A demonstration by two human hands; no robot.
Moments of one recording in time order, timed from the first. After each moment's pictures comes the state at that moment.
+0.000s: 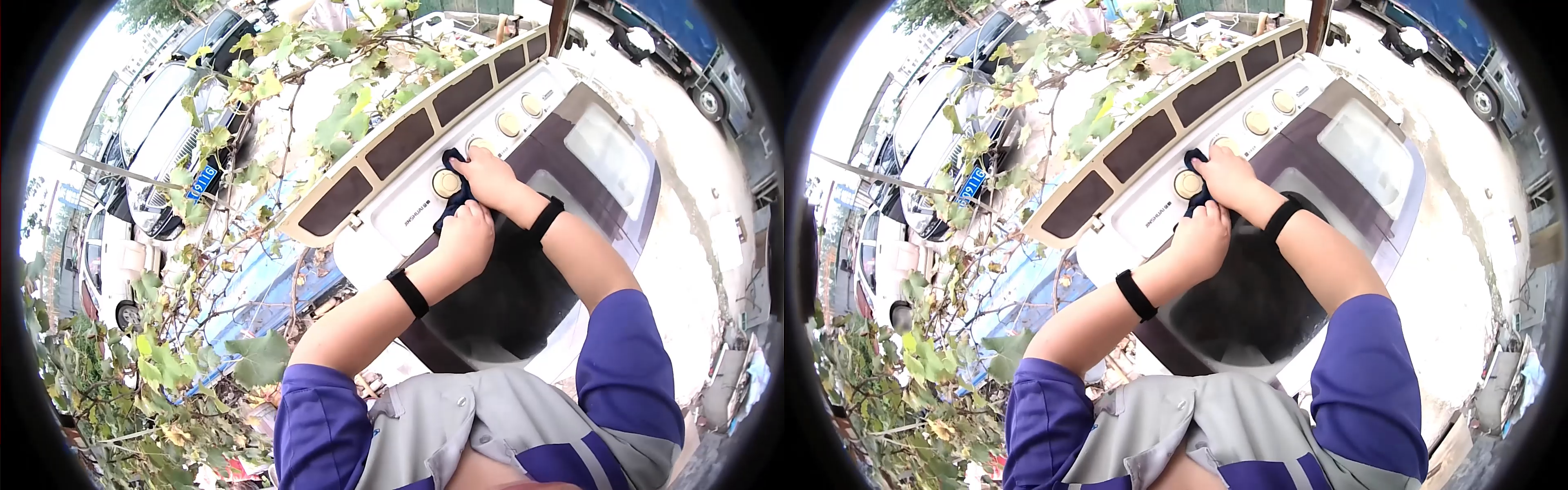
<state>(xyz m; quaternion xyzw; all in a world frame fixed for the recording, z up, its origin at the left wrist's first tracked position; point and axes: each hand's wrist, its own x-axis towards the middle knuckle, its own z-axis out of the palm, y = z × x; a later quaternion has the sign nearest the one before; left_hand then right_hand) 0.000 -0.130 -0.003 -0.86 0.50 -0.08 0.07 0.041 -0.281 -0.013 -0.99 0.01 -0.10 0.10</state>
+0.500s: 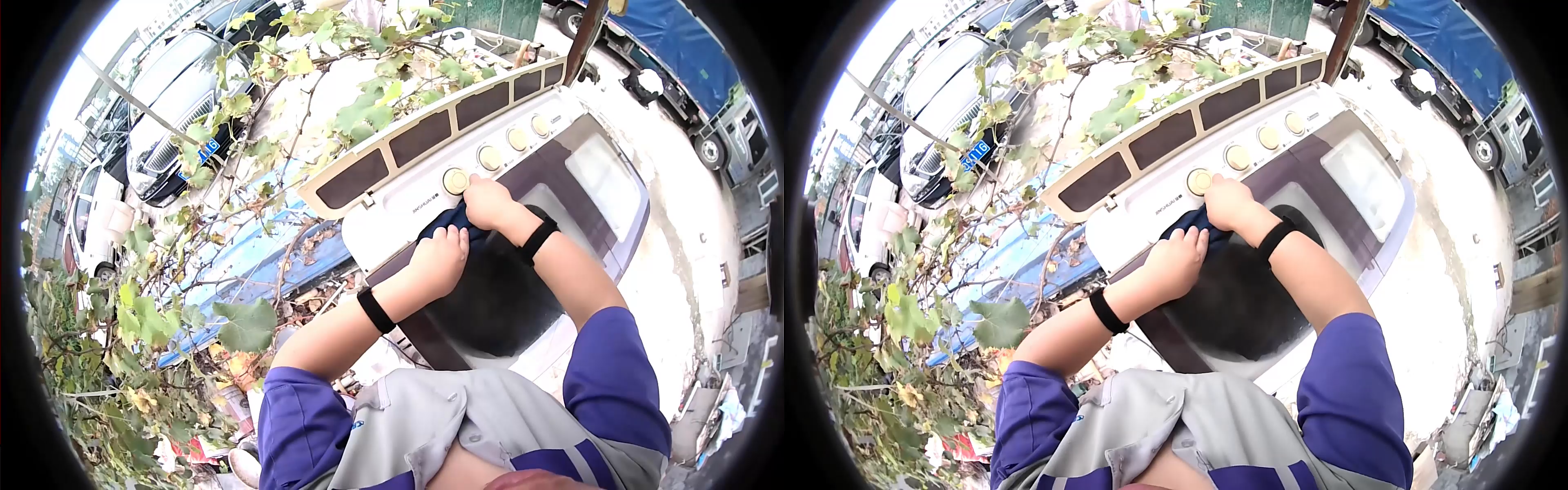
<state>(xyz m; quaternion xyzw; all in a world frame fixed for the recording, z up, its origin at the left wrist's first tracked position) -0.023 -0.055 0.003 -0.86 0.52 -0.03 0.01 0.015 -0.240 0.011 -1.00 -0.02 0.08 -0.01</state>
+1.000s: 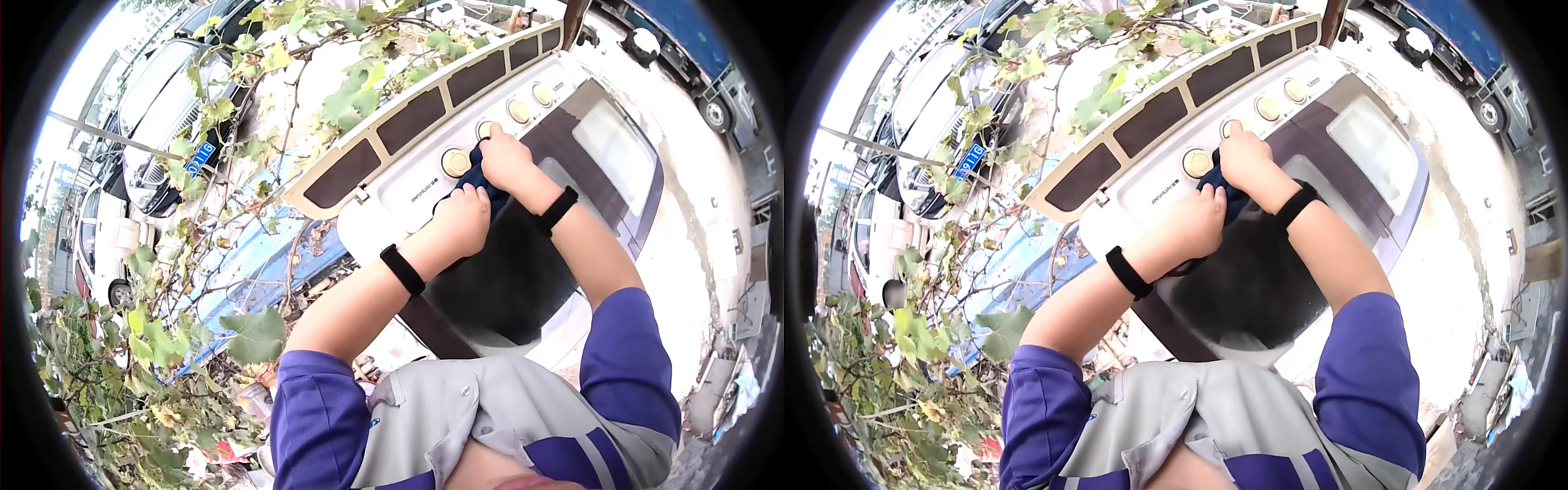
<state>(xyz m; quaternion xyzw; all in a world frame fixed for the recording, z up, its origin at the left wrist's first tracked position) 0.015 -0.107 0.005 -0.85 0.51 0.06 -0.07 0.031 -0.272 0.016 -1.00 0.08 -0.02 0.01</state>
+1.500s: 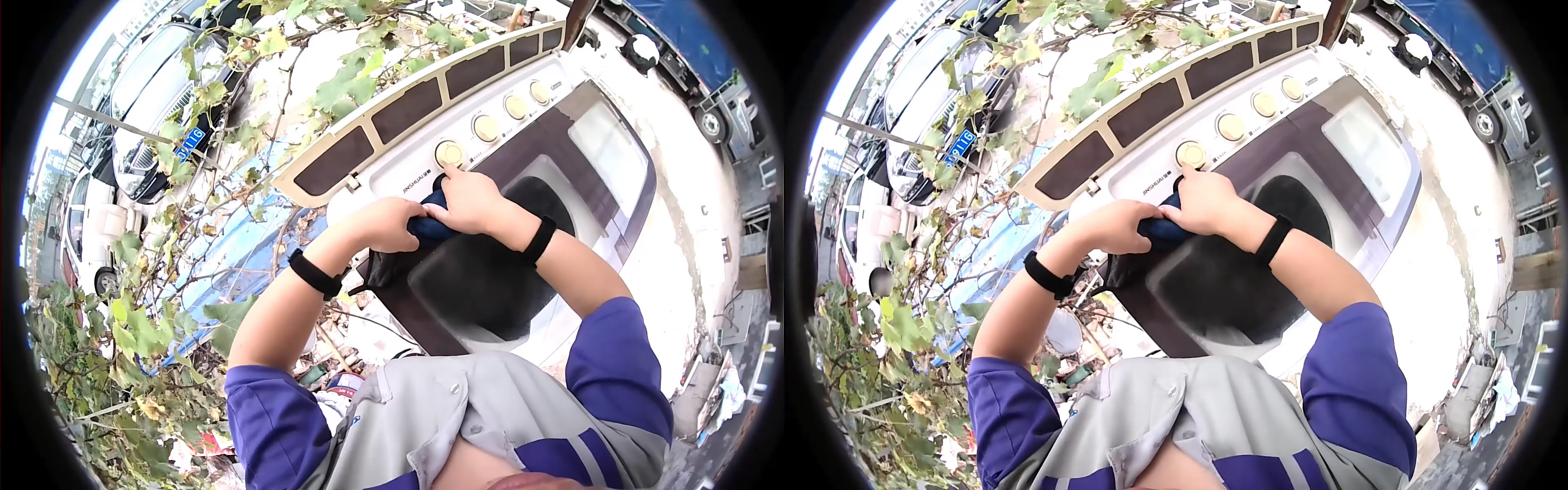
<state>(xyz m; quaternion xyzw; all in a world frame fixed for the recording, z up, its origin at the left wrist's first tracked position) 0.059 -0.015 0.042 -0.81 0.48 0.29 -0.17 -0.008 -0.205 0.023 -0.99 -0.05 0.08 0.10</state>
